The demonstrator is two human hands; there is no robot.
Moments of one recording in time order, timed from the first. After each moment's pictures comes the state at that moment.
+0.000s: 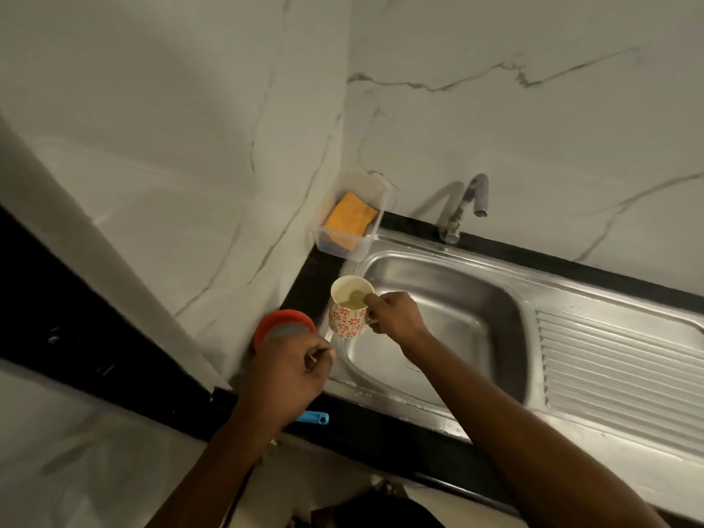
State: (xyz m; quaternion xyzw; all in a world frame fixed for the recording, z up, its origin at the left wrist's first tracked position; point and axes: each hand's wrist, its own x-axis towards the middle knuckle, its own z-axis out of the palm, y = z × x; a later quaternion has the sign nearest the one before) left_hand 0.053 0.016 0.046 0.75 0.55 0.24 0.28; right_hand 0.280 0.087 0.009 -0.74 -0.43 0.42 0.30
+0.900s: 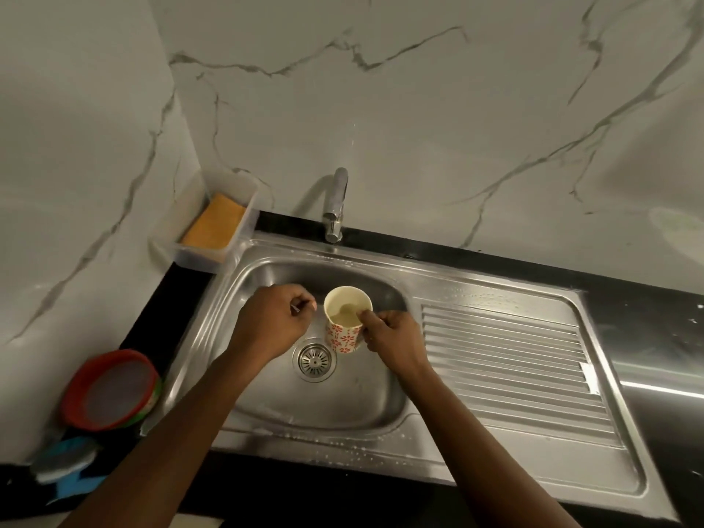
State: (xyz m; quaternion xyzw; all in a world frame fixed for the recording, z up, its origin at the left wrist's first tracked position) left_hand 0.290 0.109 0.038 0.78 0.51 0.21 0.29; right_hand 0.489 0.014 0.023 -0.80 -0.37 0.32 0.34
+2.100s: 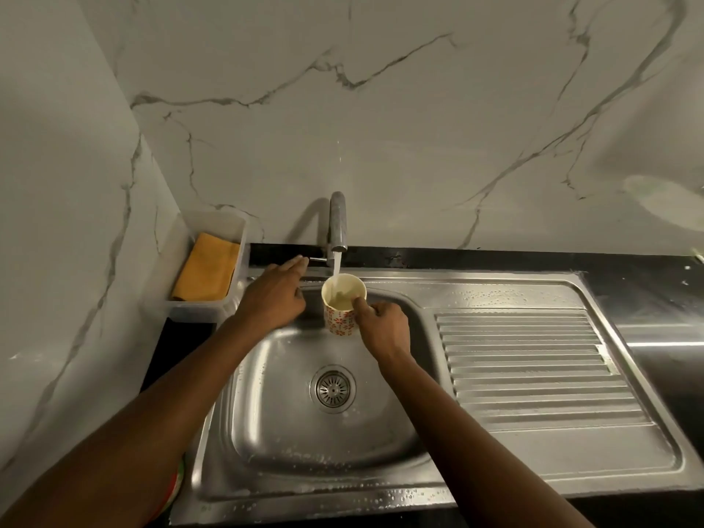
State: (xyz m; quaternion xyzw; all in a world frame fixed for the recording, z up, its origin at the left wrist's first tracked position) left_hand 0.306 0.263 0.016 0.90 0.41 0.04 0.18; right_hand 0.458 0.106 0.006 -0.83 -0.27 0.29 0.40
